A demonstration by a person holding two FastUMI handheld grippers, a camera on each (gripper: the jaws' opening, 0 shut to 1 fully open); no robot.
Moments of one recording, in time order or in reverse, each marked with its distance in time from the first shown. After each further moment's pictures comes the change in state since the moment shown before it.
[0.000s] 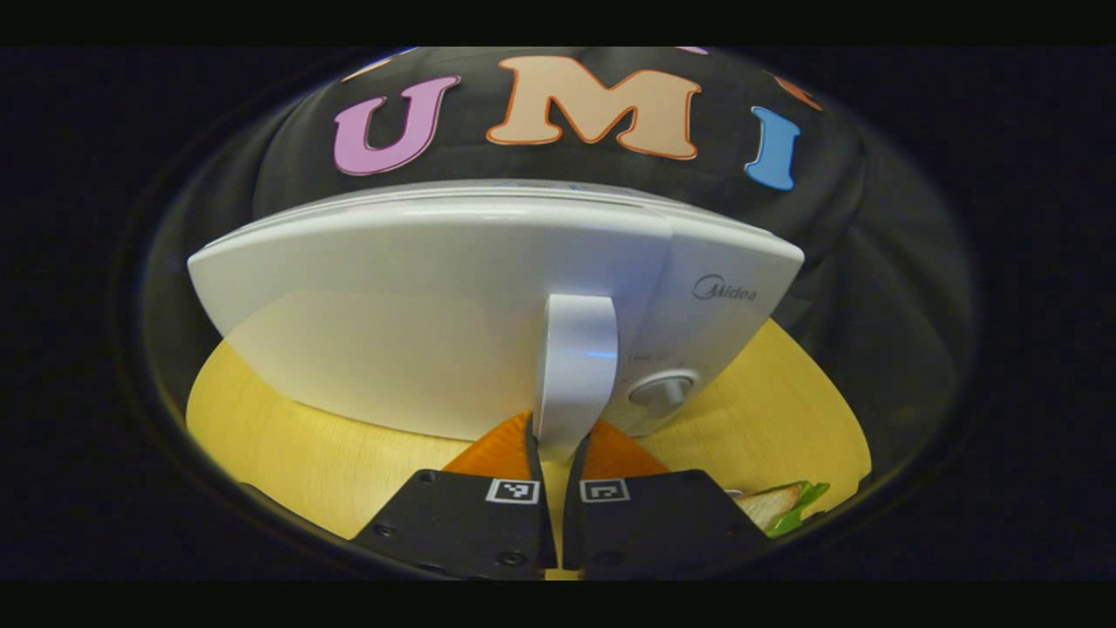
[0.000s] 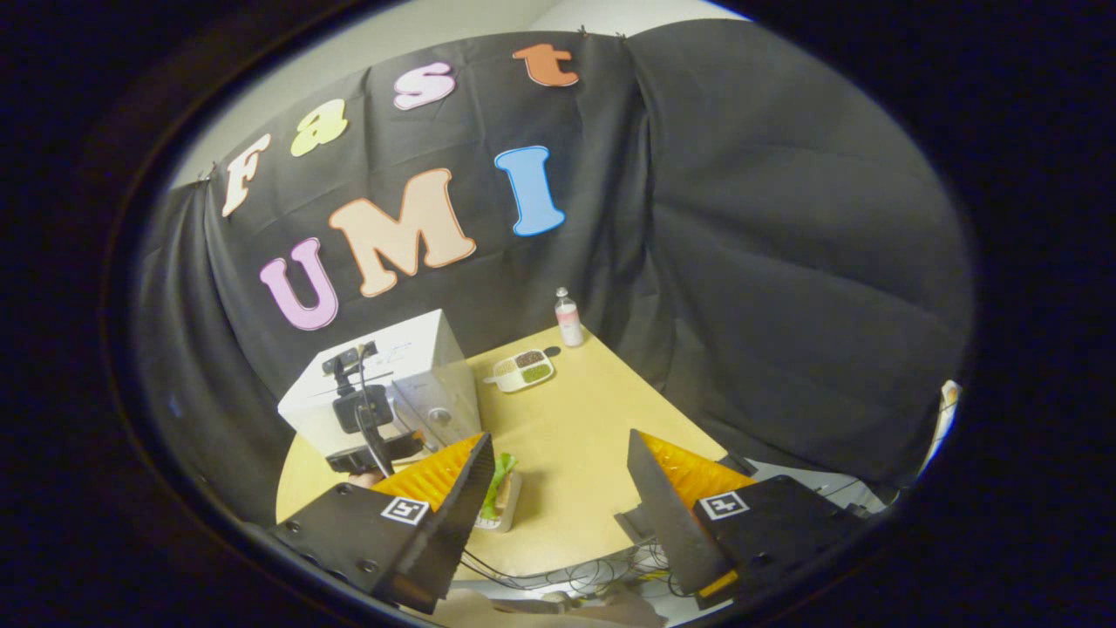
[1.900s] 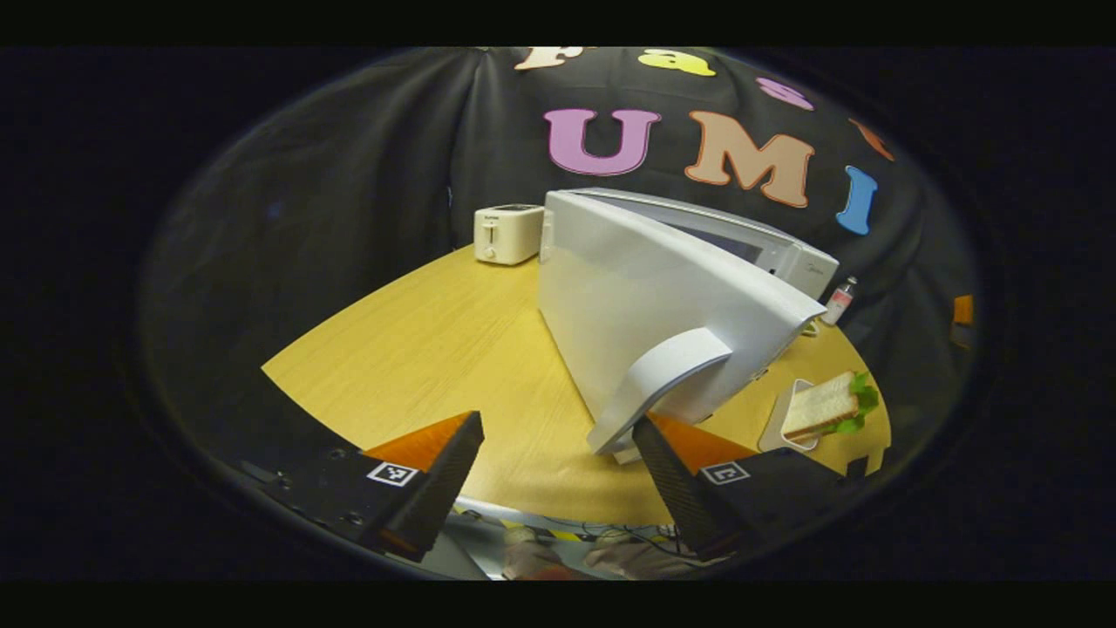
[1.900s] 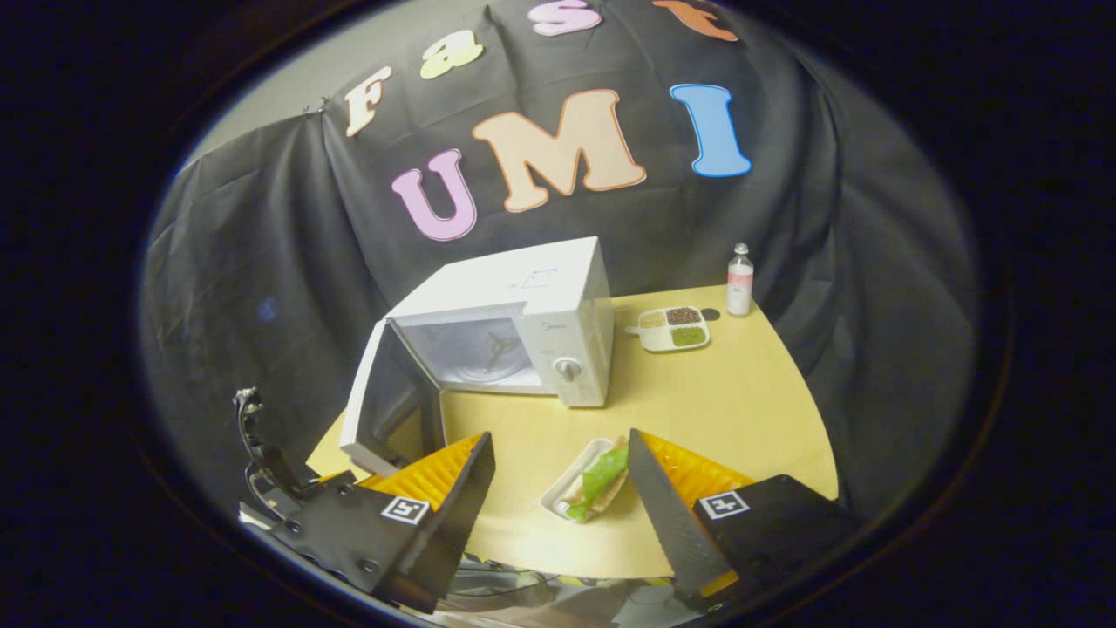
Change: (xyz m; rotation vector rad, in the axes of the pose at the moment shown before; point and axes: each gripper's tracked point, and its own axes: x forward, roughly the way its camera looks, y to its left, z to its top) left arm -0.225 0.194 -0.113 -0.194 -0.019 0.282; right arm 0.060 0.139 -0.053 -0.234 0.209 0.453
